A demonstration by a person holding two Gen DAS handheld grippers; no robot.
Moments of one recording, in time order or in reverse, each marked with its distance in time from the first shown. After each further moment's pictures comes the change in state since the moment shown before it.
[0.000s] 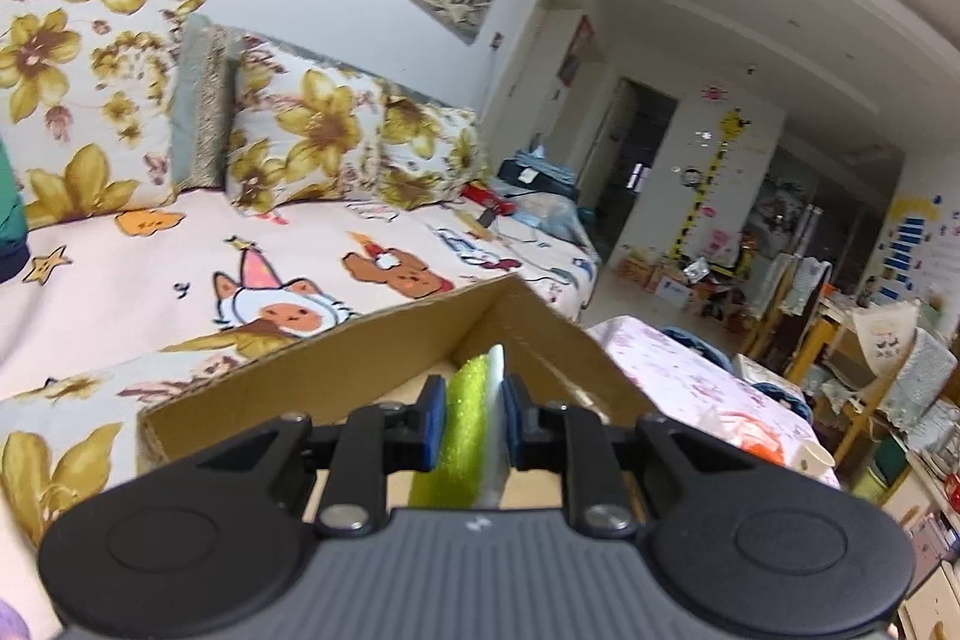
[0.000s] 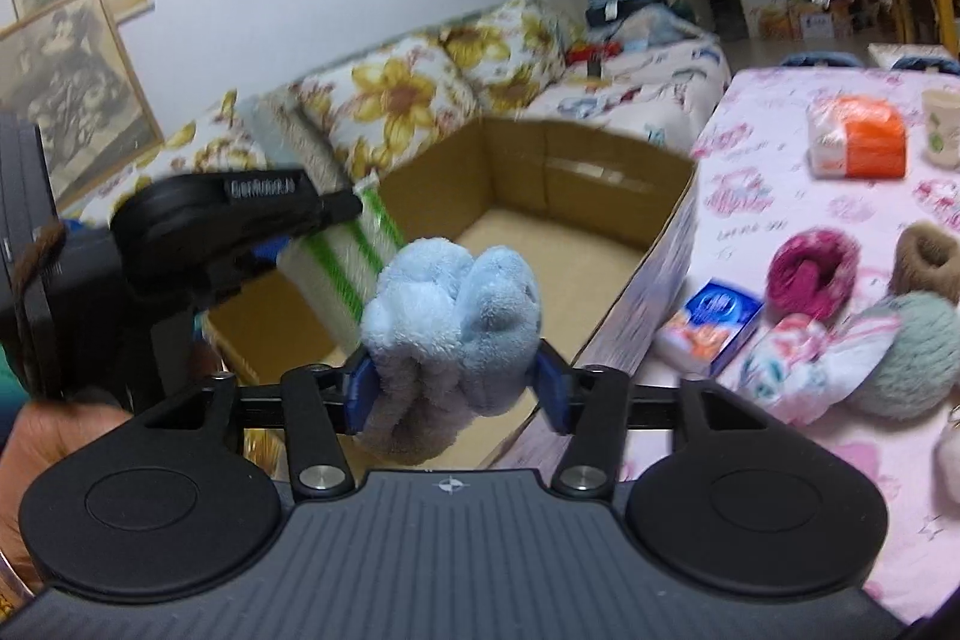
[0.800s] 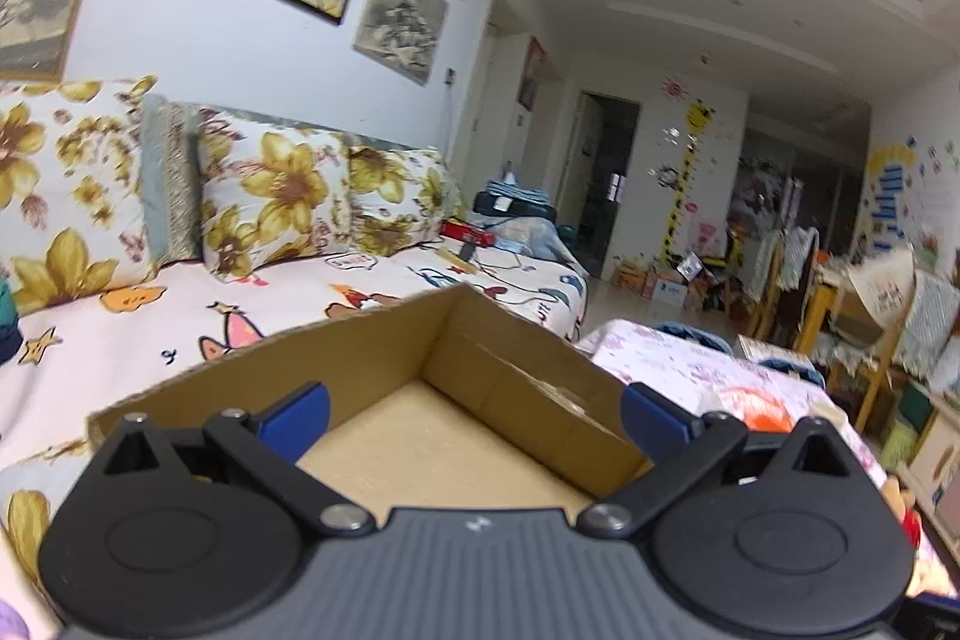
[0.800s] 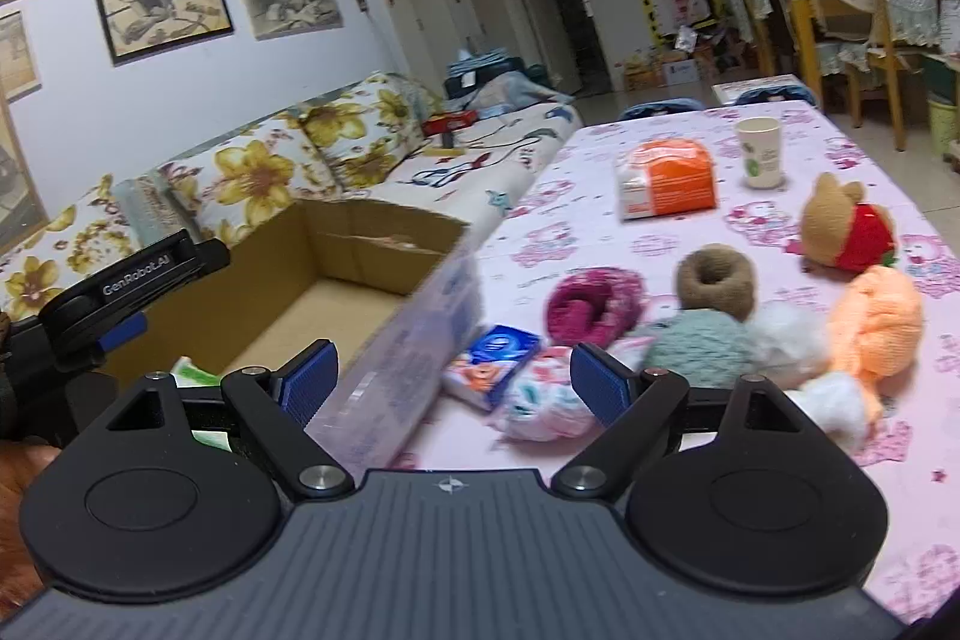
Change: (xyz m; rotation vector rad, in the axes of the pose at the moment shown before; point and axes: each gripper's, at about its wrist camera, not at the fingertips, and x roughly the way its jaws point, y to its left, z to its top) left arm -0.009 -0.032 -0.025 0.193 -0.090 -0.017; right arm -0.065 -0.048 -0.017 0.084 -0.186 -0.272
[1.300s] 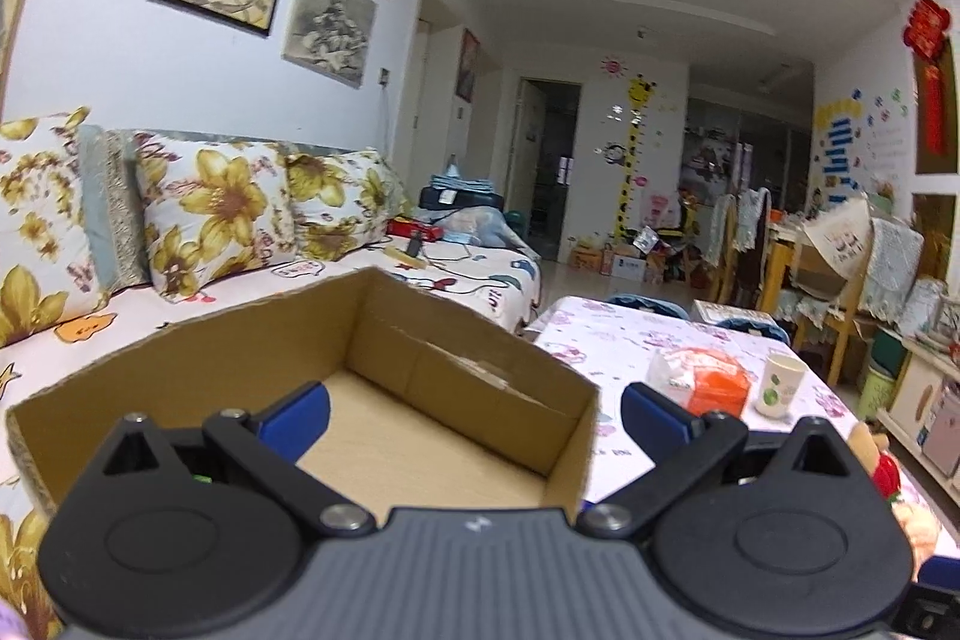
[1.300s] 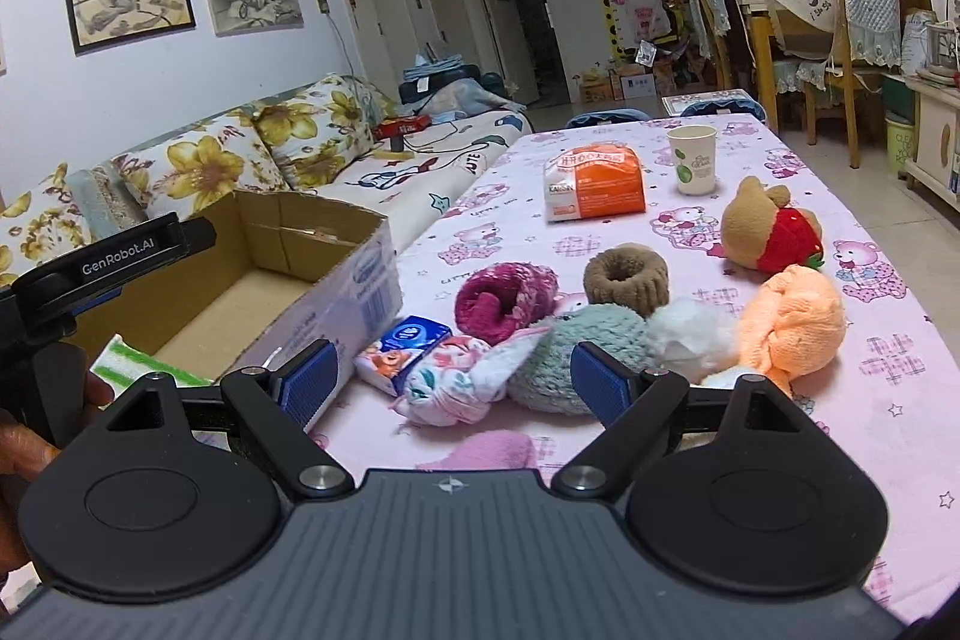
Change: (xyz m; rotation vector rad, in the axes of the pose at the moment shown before) left arm 0.002 -0.033 -0.010 0.109 0.006 -0.081; right arm -0.016 -0.024 -0.009 -0.025 -0.015 -0.096
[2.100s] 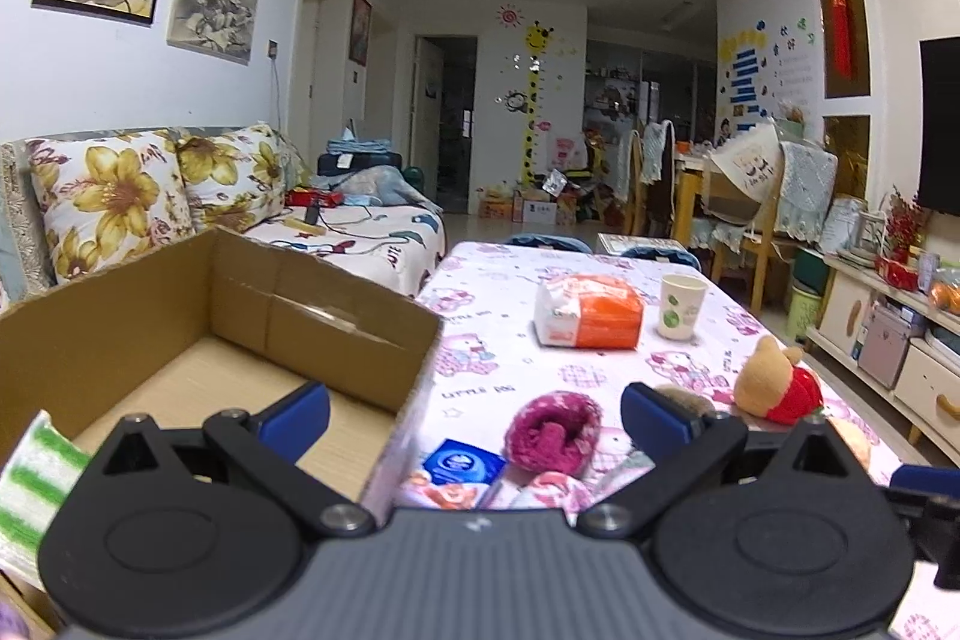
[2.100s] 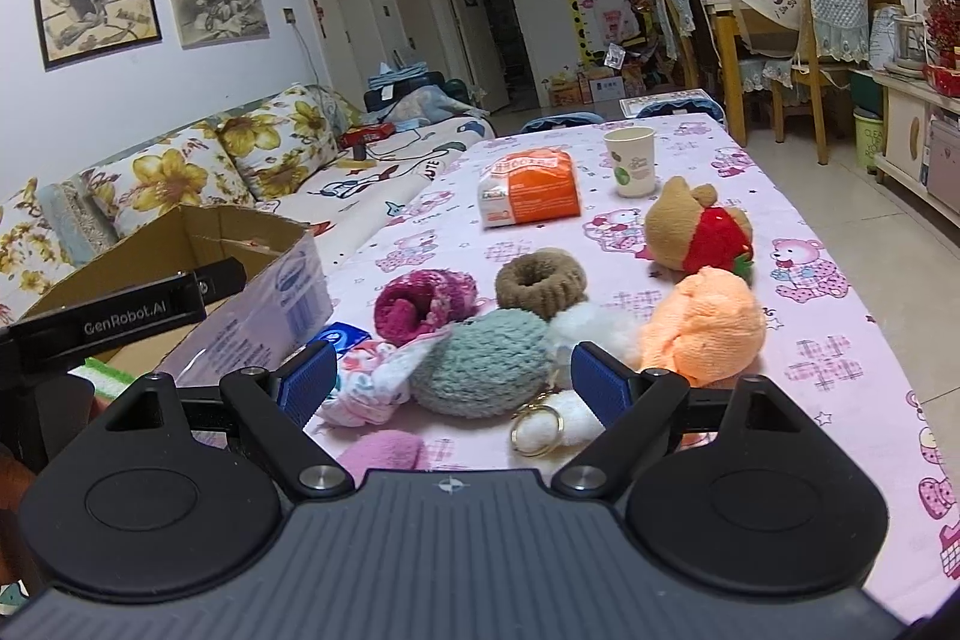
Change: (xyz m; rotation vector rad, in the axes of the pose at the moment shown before) left arm 0.003 -0.057 -0.021 0.116 0.093 -0.170; right arm -0.026 -0.038 -0.003 0.031 -0.014 -0.067
